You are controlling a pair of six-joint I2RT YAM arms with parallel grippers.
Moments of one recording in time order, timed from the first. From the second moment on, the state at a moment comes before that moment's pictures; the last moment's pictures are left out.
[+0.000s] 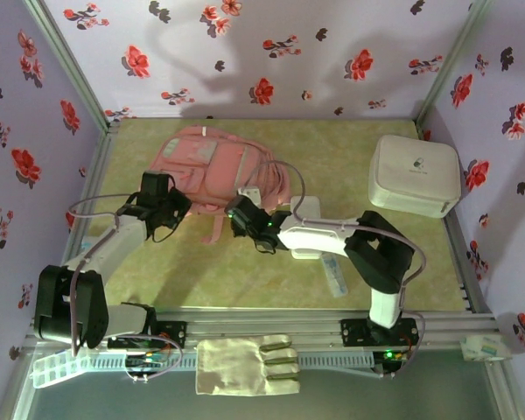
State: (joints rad) left arm -0.24 1.29 0.78 -0.35 0.11 -1.12; right arm 1.02 1.86 1.21 -0.20 0.34 0.70
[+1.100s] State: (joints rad) left arm -0.23 1.38 0.75 -0.31 0.12 -1.03; right arm 0.87 1.76 1.11 -0.29 0.31 0.58
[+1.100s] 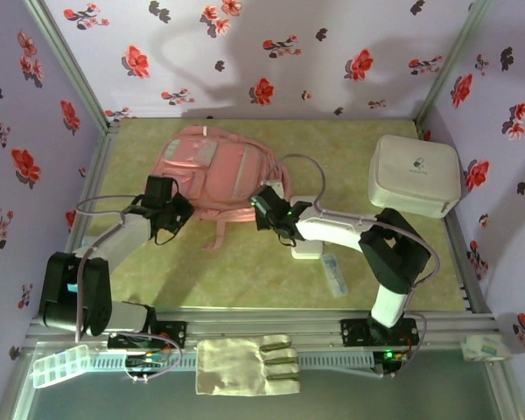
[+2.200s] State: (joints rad) left arm -0.06 1.18 0.51 -0.08 0.17 -1.02; right arm 0.96 2.11 1.60 -0.30 -0.15 0.61
